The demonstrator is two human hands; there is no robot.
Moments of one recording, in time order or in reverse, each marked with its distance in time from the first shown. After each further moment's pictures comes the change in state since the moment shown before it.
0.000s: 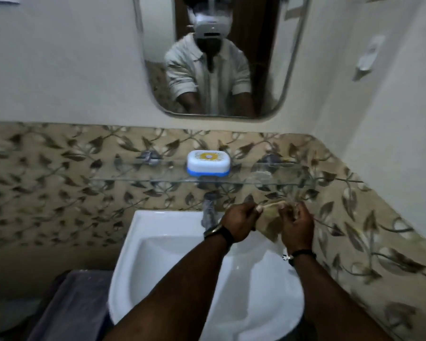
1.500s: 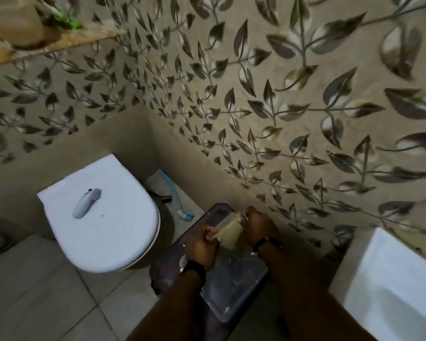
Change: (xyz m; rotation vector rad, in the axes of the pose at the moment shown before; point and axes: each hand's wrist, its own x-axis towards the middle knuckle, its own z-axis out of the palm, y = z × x) left_hand -0.357 -0.430 -0.278 -0.346 1.049 -1.019; right_hand -0.352 -0.096 0.570 -0.667 -1.327 -0.504
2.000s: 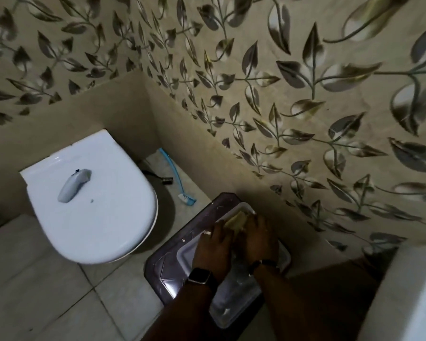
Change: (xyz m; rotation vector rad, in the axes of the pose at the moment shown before) left_hand 0.038 -0.064 0.035 0.803 -0.148 0.582; right_hand 0.017 0.024 0.103 -0.263 0.017 -0.089
